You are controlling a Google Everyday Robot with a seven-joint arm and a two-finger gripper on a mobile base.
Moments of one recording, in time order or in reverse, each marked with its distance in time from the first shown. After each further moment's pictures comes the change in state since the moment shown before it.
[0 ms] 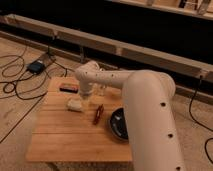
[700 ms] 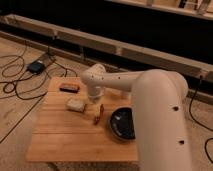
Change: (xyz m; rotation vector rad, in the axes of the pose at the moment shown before) arm 0.058 0.038 -0.001 -0.059 0.114 -0.119
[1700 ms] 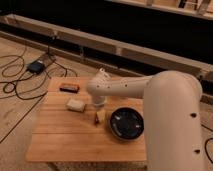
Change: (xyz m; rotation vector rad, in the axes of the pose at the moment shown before) arm 0.009 0.025 0.017 0.078 0.015 -0.048
